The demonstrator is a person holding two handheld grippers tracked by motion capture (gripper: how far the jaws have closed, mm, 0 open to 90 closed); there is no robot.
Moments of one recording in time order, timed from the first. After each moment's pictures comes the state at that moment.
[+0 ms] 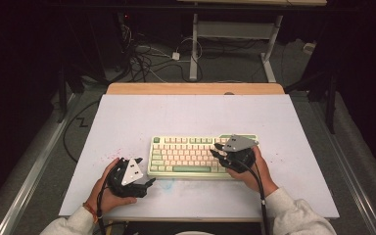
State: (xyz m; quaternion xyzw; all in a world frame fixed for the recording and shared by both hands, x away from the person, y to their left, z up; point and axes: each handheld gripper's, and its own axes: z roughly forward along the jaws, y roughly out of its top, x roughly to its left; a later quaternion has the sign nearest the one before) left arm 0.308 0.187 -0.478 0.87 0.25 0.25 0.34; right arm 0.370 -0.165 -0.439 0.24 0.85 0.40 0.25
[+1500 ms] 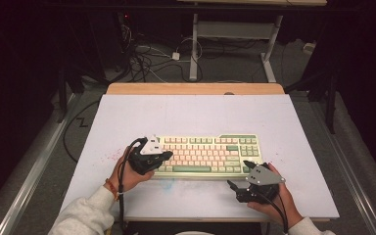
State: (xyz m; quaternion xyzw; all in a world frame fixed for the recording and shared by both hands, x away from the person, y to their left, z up) left arm 0.359 0.137 -0.434 0.88 0.23 0.15 0.38; right arm 0.299 -0.218 -0.469 0.26 0.83 0.39 0.29
